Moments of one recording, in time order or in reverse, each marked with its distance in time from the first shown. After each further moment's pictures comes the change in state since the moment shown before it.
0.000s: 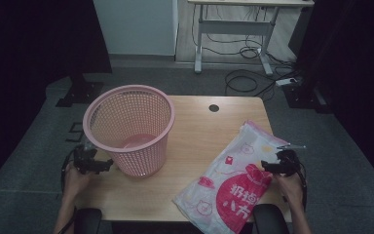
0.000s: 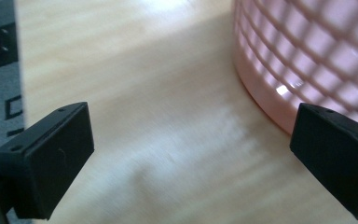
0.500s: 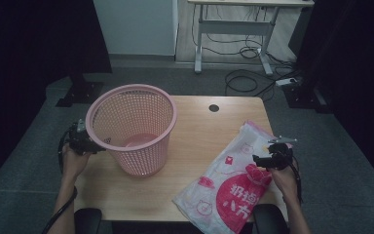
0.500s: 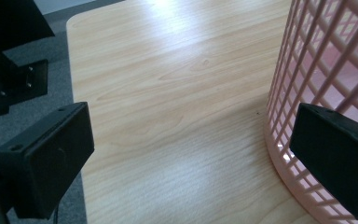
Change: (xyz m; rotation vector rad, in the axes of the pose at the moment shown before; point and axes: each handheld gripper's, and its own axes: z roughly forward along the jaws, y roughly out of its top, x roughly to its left) left arm 0.022 0.051 -0.007 -0.129 0.024 -0.005; right arm 0.025 0.029 -0.002 -0.055 0.034 -0.095
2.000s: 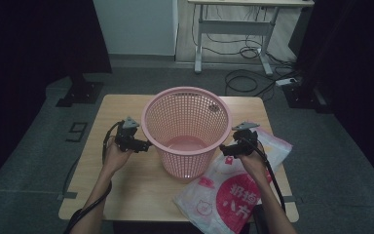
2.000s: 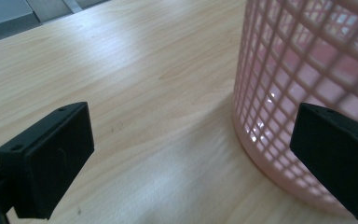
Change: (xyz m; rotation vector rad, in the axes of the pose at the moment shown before) left arm -0.115 0.050 0.036 -0.037 -0.285 0.115; right arm 0.084 0.071 0.029 -0.068 0.152 -0.148
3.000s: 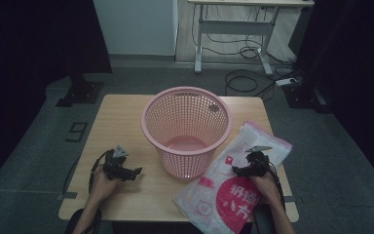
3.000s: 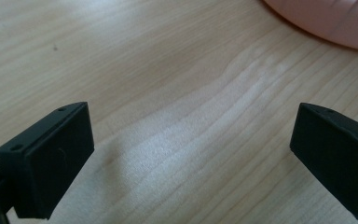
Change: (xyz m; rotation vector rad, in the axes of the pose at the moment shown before) left arm -0.010 -0.099 -0.010 0.159 0.009 -0.033; right arm -0.023 -0.099 0.012 0.127 0.033 0.105
